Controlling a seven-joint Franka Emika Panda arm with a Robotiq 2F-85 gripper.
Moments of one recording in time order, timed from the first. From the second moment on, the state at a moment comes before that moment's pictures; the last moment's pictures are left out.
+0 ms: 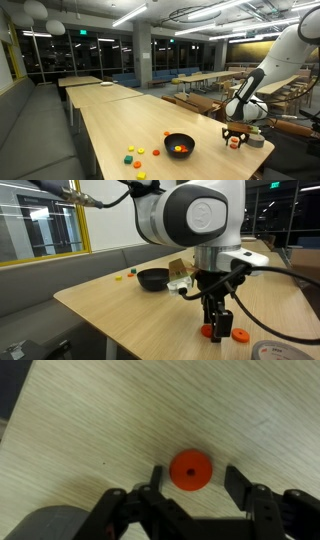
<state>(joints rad) -0.24 0.14 -0.30 -2.62 0.14 2.80 0.49</state>
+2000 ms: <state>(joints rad) -0.01 0.17 -0.03 -2.30 0.15 2.75 0.44</state>
